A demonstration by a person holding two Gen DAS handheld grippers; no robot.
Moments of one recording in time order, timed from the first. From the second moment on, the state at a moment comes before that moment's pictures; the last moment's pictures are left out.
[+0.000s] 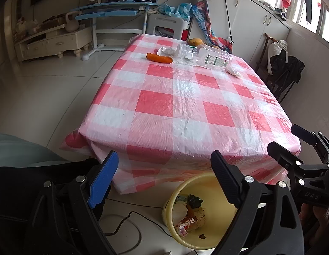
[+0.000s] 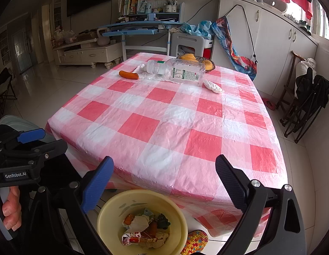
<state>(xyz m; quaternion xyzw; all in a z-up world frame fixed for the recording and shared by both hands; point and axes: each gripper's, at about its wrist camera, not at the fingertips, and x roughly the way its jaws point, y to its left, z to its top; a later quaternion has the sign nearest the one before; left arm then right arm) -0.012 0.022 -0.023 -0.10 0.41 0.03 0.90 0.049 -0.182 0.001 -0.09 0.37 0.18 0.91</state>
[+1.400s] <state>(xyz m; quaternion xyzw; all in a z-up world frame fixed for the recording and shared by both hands) -0.012 0.022 -0.029 -0.10 0.42 0.03 0.90 0.048 -0.179 0.000 -0.09 0.37 0.18 0.91</state>
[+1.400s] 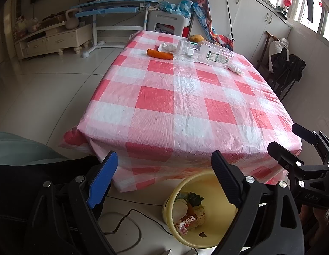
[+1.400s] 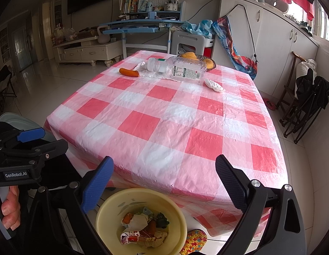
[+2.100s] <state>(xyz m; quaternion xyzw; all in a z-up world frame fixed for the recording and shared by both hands) -0.012 0.023 -0.029 -0.11 0.42 0.03 0.90 0.050 -0.179 -0.001 -0.08 0.37 0.18 0.91</state>
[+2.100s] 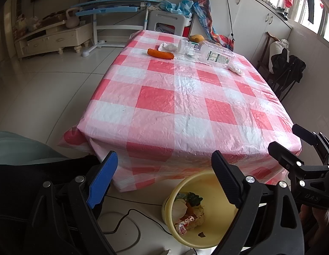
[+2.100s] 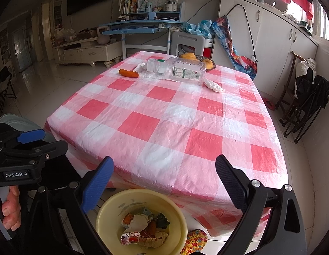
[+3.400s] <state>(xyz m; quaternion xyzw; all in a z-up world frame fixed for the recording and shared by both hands) 0.242 0.058 -0.010 -0.01 0.42 0.00 0.91 0.282 -0.204 -0.018 -0.05 0.42 0.18 0.89</state>
